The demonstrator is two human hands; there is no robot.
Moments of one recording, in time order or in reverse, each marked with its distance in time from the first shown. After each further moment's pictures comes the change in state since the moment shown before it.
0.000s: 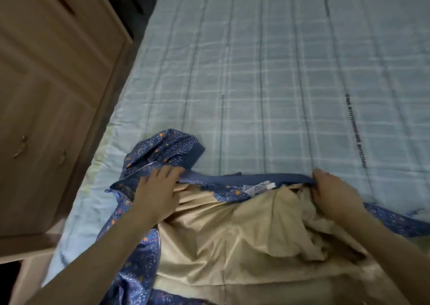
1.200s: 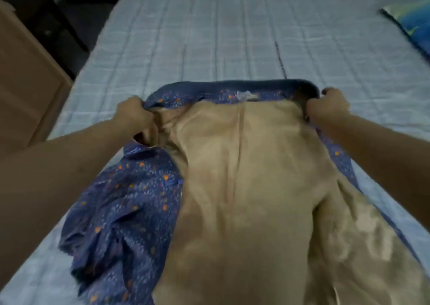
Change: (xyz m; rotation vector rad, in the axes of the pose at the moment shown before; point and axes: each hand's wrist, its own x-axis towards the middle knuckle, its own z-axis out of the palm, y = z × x) left_hand 0.440 0.054 -0.177 -0.387 0.283 -0.224; right_hand 0.345 0.012 -0.243 0.528 0.454 0.541
